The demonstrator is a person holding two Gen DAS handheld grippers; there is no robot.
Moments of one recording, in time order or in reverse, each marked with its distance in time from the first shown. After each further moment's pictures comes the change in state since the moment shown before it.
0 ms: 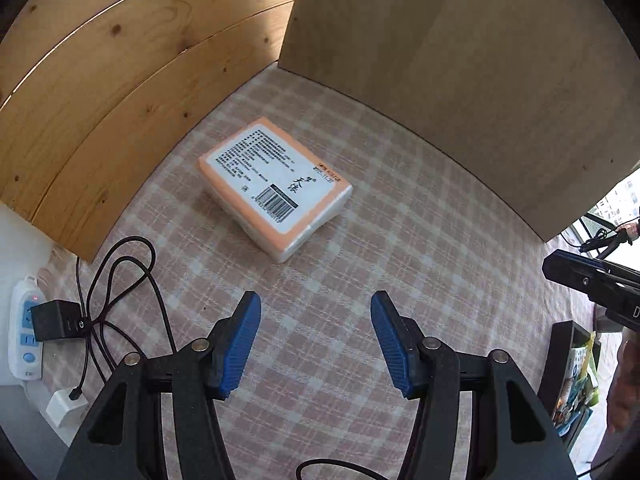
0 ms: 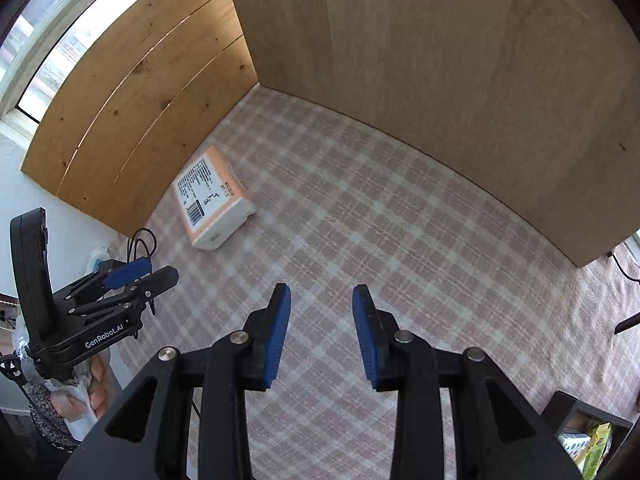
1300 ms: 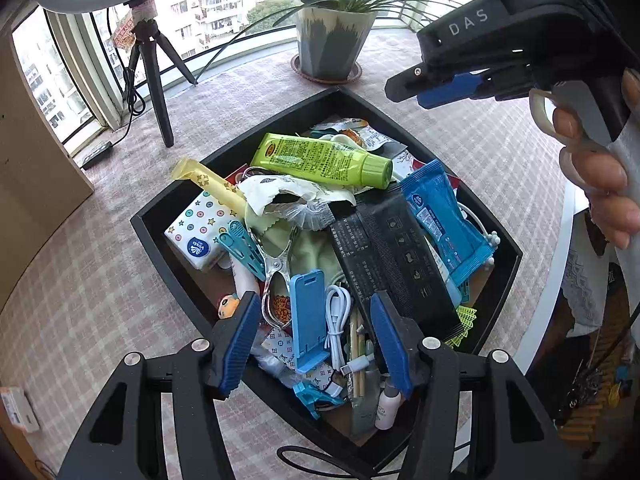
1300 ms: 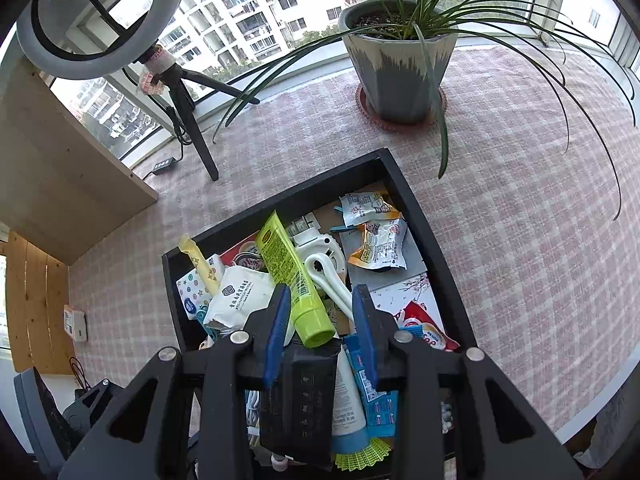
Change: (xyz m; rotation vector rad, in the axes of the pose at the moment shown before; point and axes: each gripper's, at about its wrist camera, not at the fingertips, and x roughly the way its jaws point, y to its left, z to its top) left arm -0.050 -0.448 -0.274 1.121 0.147 -0.341; right arm -0.241 -0.340 -0.361 0.887 -0.235 -0.284
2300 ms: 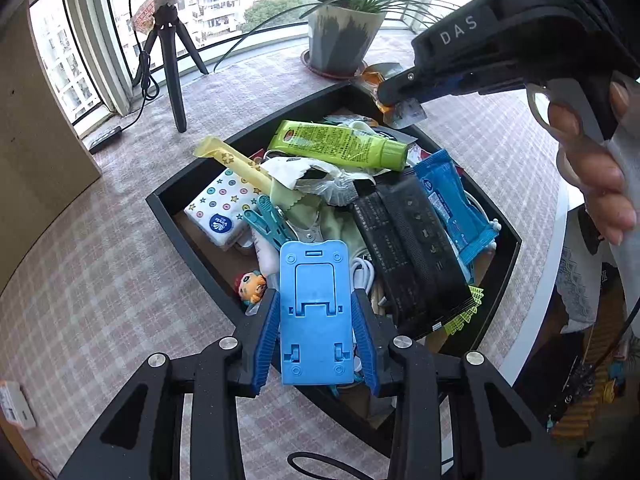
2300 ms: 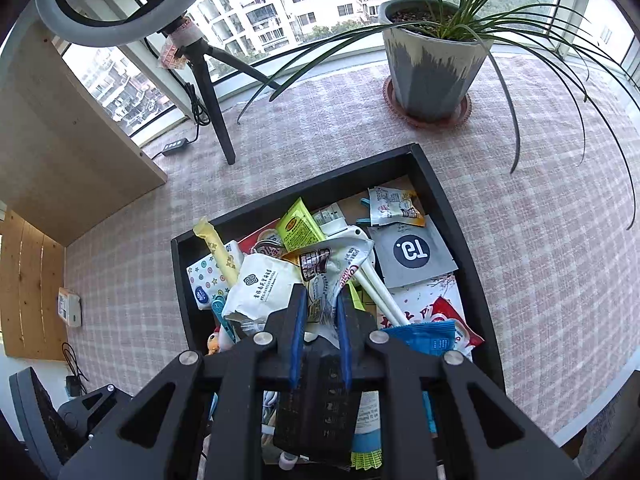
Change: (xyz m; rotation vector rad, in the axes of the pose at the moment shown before) left arm -0.011 0.018 -0.024 0.022 0.007 -0.045; right arm 0.007 0.013 -0.001 -0.028 0.019 -0.032
